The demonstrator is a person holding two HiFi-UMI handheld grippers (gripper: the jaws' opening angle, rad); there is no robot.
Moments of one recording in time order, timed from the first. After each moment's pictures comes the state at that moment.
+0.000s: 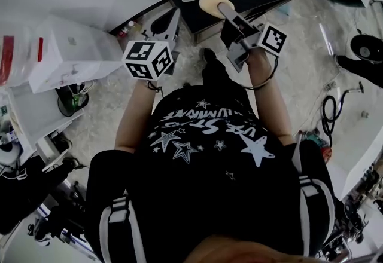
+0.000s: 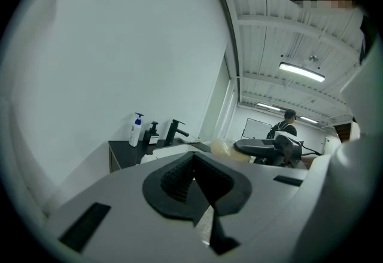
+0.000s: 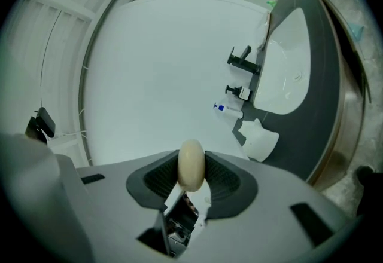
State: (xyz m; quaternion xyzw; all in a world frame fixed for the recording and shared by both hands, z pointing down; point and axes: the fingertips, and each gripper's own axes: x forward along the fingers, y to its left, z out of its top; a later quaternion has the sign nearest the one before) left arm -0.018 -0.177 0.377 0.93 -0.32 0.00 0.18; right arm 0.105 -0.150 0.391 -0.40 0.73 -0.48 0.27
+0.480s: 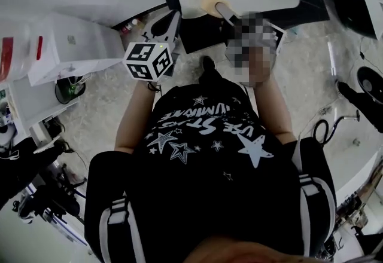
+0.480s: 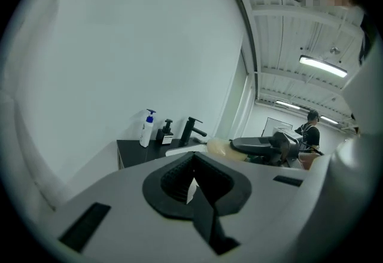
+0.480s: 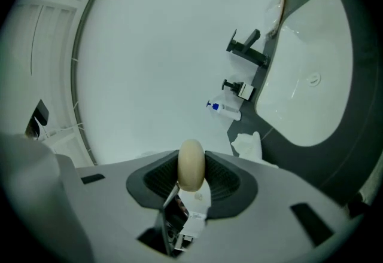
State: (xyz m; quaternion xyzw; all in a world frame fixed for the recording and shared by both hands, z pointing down) left arm 0.011 -0.253 0.399 0.90 -0.39 0.01 0.20; right arm 0.137 -0.253 0.416 -0.36 0.76 -0.50 0.20
